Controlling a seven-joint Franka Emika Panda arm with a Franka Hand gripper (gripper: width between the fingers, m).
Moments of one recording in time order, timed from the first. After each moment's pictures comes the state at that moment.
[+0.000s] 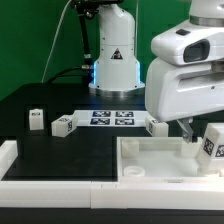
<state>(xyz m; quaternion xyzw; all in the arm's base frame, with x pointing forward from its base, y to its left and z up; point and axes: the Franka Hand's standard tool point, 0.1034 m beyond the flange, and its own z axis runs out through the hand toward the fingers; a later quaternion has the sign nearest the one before) 0.639 0.120 0.087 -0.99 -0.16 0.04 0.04</state>
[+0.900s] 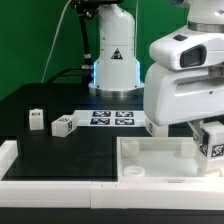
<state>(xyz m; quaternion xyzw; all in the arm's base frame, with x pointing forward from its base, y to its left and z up) 0.641 0.120 0.084 -0.99 -0.14 0.04 0.04</state>
